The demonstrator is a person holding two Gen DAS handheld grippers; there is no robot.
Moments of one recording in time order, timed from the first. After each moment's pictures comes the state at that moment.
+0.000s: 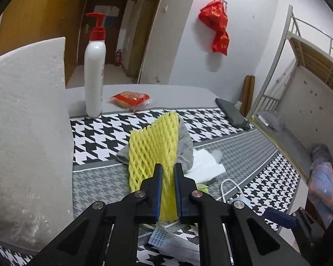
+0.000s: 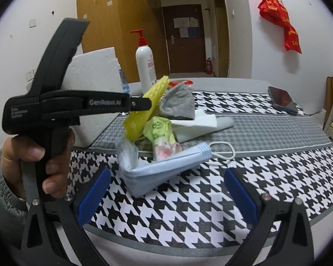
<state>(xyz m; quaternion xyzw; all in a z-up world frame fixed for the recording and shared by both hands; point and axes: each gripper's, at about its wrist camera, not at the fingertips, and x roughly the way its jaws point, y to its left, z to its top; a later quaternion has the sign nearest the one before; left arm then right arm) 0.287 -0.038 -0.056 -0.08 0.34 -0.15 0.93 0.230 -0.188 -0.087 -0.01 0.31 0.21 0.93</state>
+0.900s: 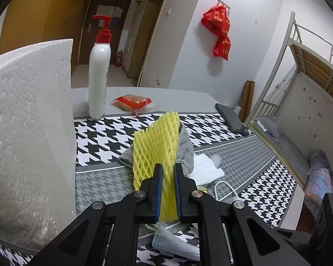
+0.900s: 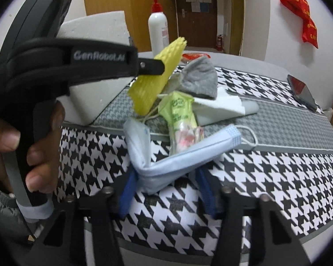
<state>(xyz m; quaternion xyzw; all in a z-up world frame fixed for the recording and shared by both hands) 0.286 -0.031 -0.052 -0.10 0.33 -0.16 0.93 0.249 -0.156 -0.103 -0.06 0.40 0.23 0.88</state>
